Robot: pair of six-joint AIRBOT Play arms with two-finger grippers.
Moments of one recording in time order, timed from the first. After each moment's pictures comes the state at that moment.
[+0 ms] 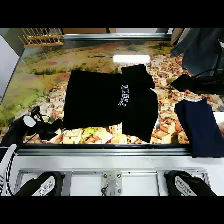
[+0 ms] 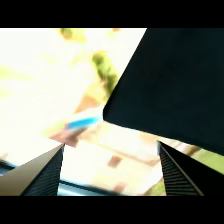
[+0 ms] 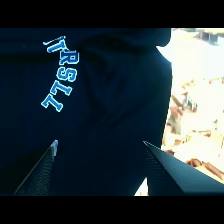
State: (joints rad) left arm 0.20 -1.09 0.55 1.25 -0.91 -1.79; right arm -0.17 -1.02 1.26 -1.09 1.17 1.40
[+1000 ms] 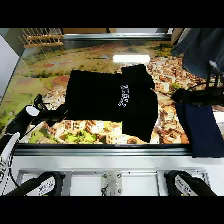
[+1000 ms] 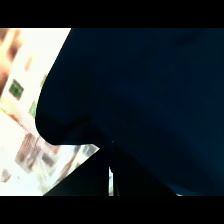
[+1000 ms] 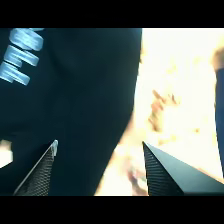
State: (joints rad) left arm 0.14 -1.21 0.72 1.05 -0.77 -1.73; right arm -0.21 -1.05 1.07 -1.22 1.18 1.48
